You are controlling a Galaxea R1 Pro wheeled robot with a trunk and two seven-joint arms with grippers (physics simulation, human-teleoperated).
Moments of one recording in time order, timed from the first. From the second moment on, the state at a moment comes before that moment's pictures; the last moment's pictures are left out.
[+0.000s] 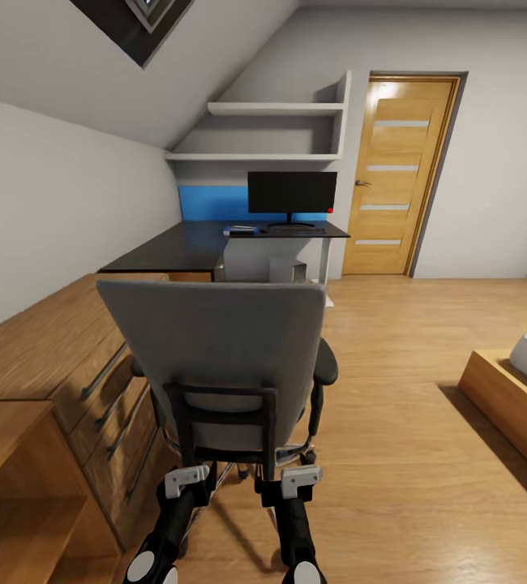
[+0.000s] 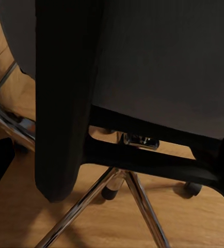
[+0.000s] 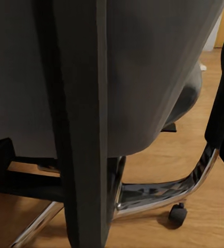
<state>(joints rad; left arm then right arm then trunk) -0.18 -0.05 -0.21 -0.99 0.25 -0.22 0.11 -0.29 0.16 0.64 -0.80 -0.09 -0.38 -0.51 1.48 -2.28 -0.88</state>
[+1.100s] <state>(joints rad) -0.18 -0.05 -0.21 -0.99 0.25 -0.22 0.11 -0.29 0.15 0.64 -0.80 -0.09 -0.38 -0.51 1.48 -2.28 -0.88</state>
